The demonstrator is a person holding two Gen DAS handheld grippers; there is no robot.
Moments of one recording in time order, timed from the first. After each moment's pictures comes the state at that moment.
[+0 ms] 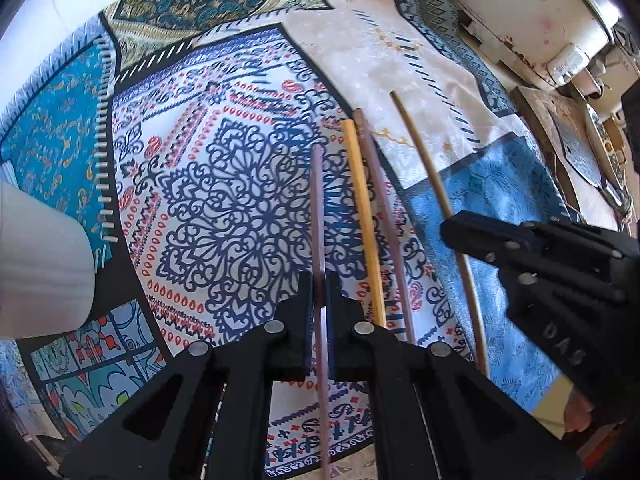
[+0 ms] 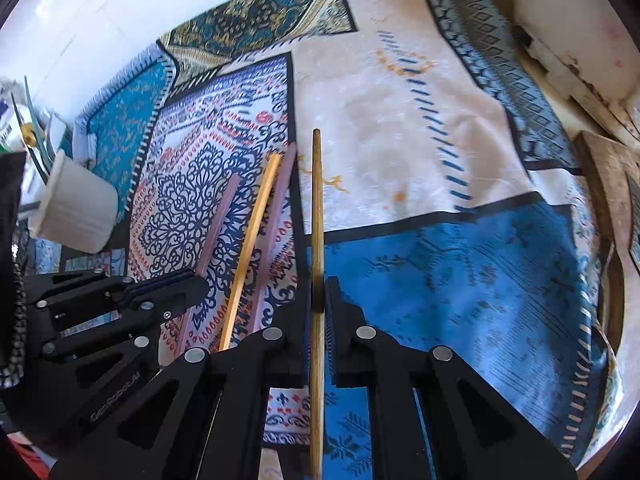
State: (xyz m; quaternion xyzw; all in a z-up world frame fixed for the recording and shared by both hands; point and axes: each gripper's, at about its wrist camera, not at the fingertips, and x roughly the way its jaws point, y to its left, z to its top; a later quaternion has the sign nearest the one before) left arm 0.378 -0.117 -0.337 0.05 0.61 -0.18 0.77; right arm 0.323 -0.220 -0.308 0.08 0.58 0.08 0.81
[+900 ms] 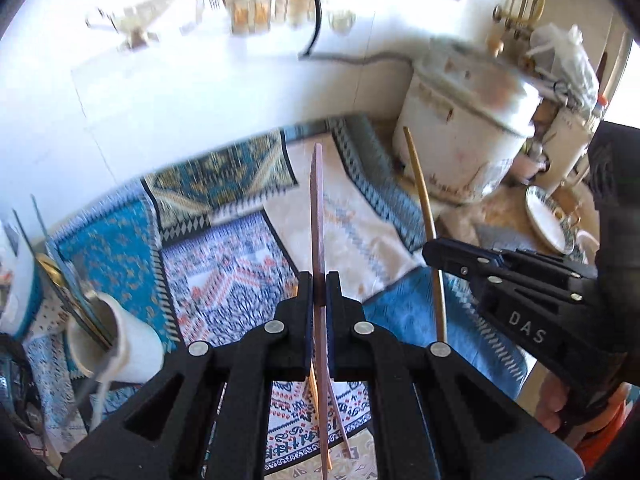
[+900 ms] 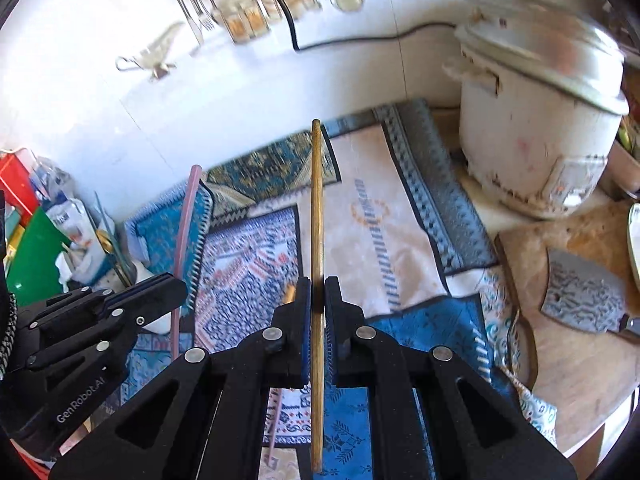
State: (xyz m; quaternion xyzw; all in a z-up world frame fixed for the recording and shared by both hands) left arm 0.353 -0.124 -0.172 0.02 0.43 -0.20 0.88; right arm 0.303 -0.262 -0.180 0.12 0.43 0.08 0.89
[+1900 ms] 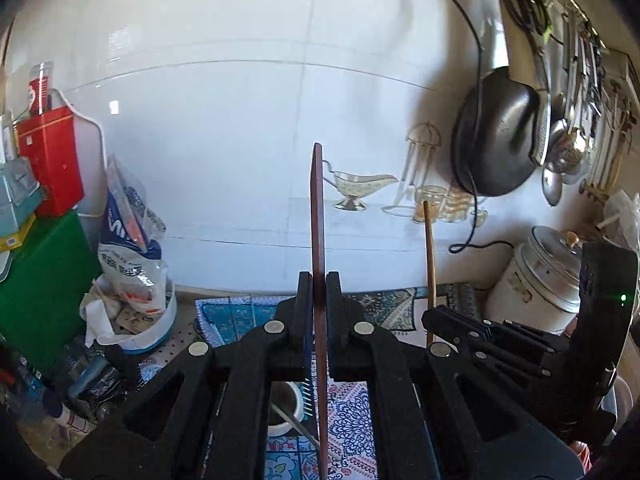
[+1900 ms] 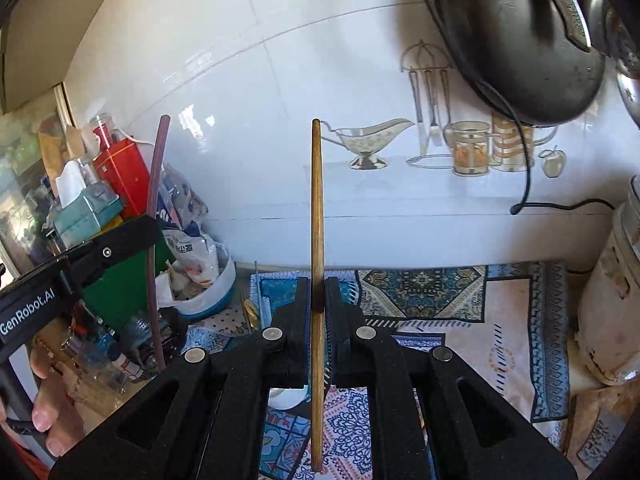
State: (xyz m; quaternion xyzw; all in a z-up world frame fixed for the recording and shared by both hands) left arm 0.329 0.037 -0.051 -0.08 0.26 0.01 0.96; right arm 0.339 -0.112 -0.094 0.04 0.30 0.28 0.91
